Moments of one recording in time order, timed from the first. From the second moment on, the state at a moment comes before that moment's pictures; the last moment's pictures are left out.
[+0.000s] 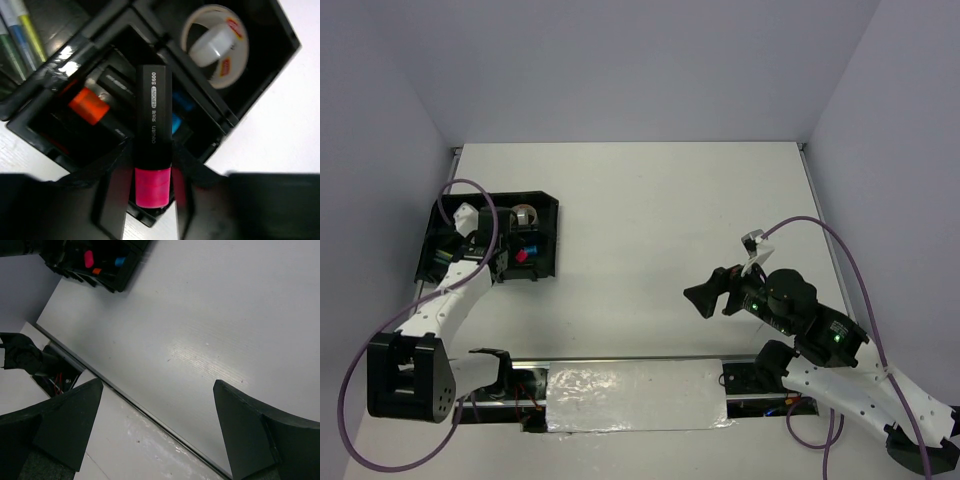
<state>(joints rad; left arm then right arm) -0.08 1.16 0.73 -0.37 -0.39 -0.93 0.85 0.42 0.69 -0.59 0.11 0.54</state>
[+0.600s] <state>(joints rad) -0.01 1.06 0.92 -0.48 -0.22 -0.68 0.85 0.47 0.73 -0.63 0.15 0.52</state>
